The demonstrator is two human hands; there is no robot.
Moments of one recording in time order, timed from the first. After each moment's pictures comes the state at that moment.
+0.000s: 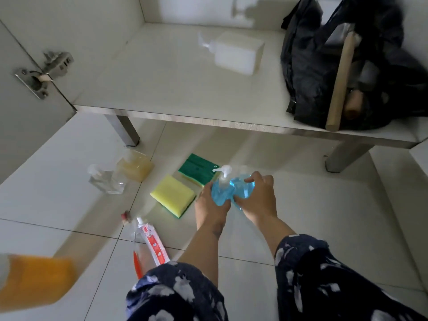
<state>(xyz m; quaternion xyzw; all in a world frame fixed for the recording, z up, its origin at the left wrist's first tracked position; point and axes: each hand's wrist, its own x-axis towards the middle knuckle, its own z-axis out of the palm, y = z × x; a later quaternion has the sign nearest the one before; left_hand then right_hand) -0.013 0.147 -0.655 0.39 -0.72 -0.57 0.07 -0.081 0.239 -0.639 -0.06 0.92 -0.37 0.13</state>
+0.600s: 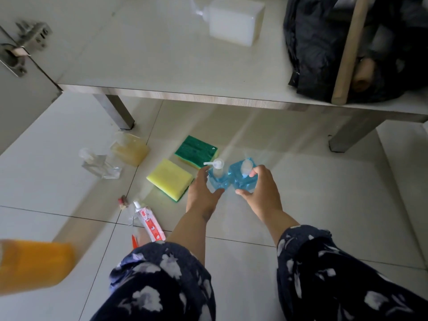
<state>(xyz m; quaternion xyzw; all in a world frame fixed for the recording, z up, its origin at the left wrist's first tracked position) -0.005 0.131 -0.676 0.35 -0.77 -0.54 0.03 -0.072 0.265 -0.676 -0.12 0.92 -0.35 0.12</state>
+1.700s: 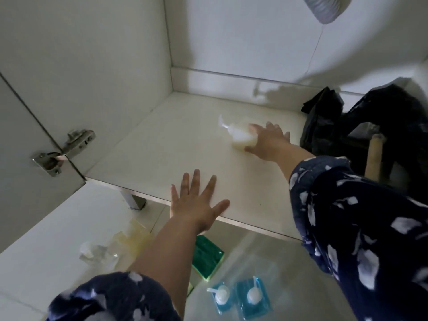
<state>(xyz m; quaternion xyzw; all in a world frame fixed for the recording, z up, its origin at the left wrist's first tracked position) -0.146 0.013 -0.533 0.25 -0.95 -0.11 -0.14 -0.342 0.103 -0.457 -0.28 0.96 -0.05 0.07</state>
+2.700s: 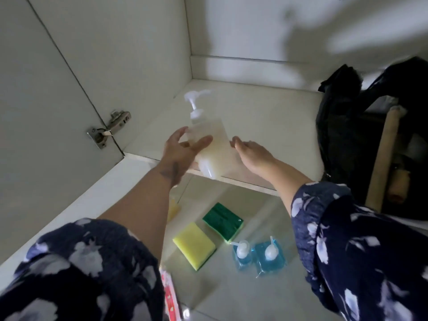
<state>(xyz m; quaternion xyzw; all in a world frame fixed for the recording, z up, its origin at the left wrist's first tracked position) -0.090 -0.023 -0.465 0.34 -0.65 -0.66 0.17 -0.213 0.107 -0.480 -0.30 0.87 -0.31 0.25</state>
